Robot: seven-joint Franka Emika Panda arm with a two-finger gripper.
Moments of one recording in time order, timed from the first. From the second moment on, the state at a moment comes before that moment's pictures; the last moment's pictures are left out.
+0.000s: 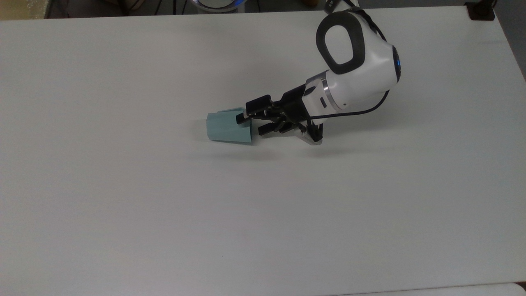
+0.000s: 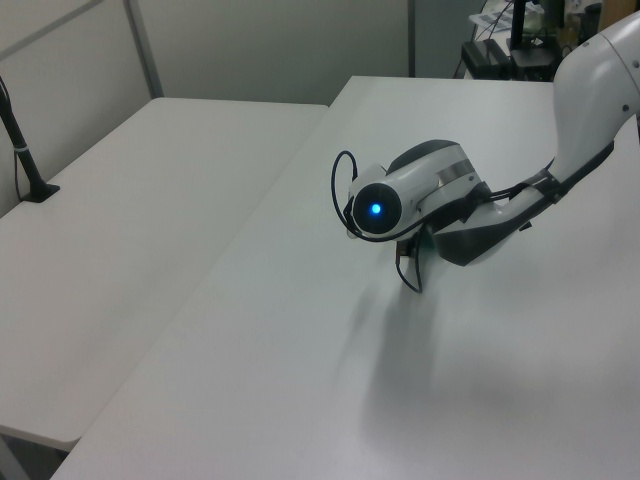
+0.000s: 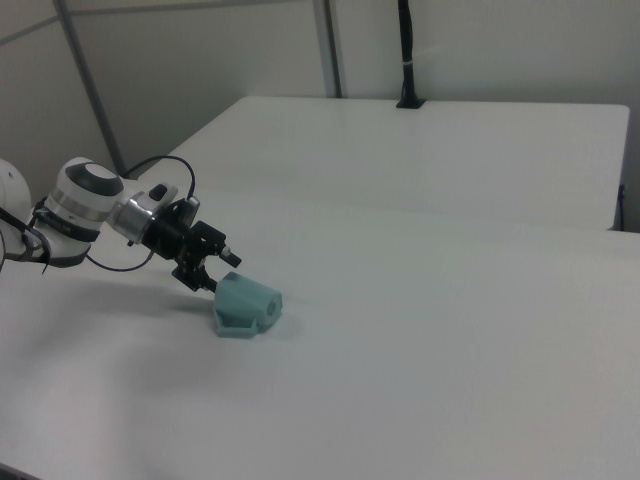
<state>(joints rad) 0.89 0.68 -0.33 -1.49 -0.69 1.70 0.58</state>
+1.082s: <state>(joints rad) 0.90 0.66 -0.36 -1.56 -0.76 1.66 0.68</state>
